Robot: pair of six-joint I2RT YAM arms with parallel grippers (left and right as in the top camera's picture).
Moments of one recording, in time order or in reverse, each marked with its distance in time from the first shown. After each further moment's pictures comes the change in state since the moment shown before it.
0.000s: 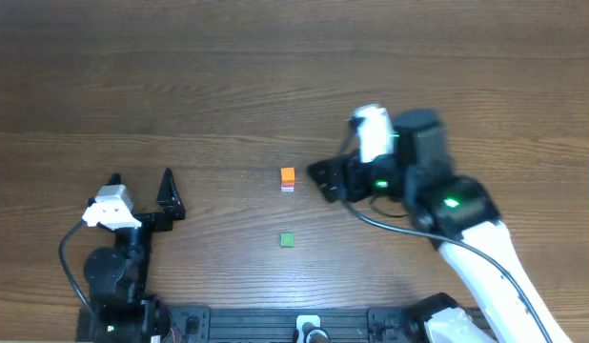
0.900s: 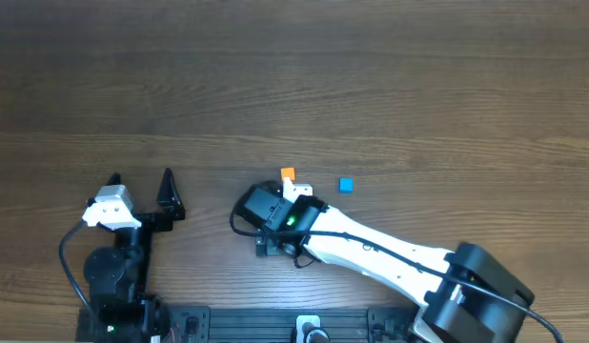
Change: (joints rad) left arm 0.000 0.000 0.000 0.000 0.000 0.000; right arm 0.605 0.490 0.022 -0.128 0.446 0.793
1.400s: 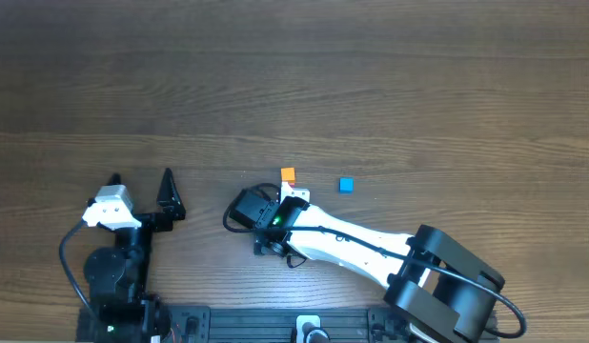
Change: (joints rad) left arm 0.000 0.000 0.000 0.000 0.000 0.000; right arm 0.007 0.114 0.000 0.065 0.015 0.075
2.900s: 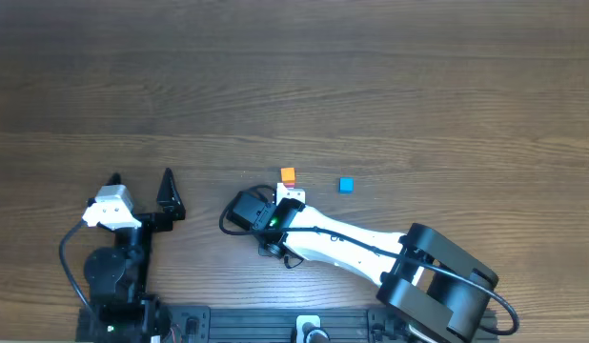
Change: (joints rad) left arm 0.000 0.000 0.000 0.000 0.000 0.000; right arm 0.013 0.024 0.002 0.029 0.004 -0.022
